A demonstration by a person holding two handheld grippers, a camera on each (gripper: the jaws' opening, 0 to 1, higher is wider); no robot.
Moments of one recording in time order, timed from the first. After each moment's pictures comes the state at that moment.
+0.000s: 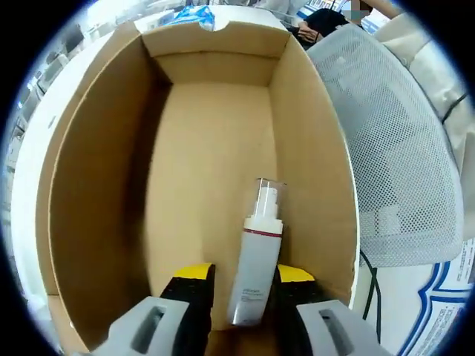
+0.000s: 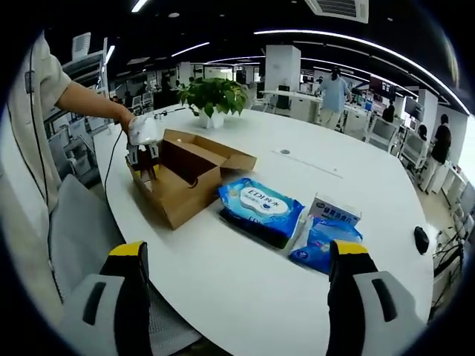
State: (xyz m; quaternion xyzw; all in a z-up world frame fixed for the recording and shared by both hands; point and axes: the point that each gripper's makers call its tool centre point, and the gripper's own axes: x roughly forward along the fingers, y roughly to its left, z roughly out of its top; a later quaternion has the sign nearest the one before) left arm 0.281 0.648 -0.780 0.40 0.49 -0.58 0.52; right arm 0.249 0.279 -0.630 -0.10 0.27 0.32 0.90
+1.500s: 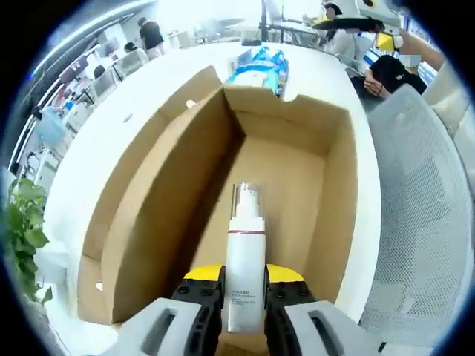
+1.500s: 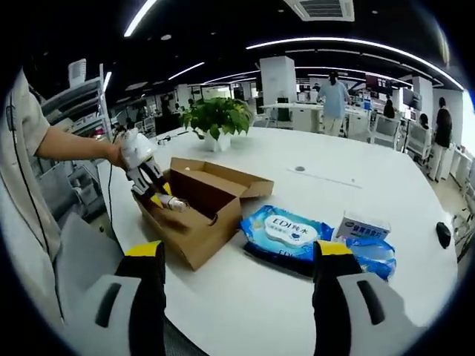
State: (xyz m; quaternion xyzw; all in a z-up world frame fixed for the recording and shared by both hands) left arm 0.313 0.609 -0.728 0.32 0.43 -0.45 0.71; right arm 0.273 0.342 -0.619 -0.02 0.24 0.33 0.91
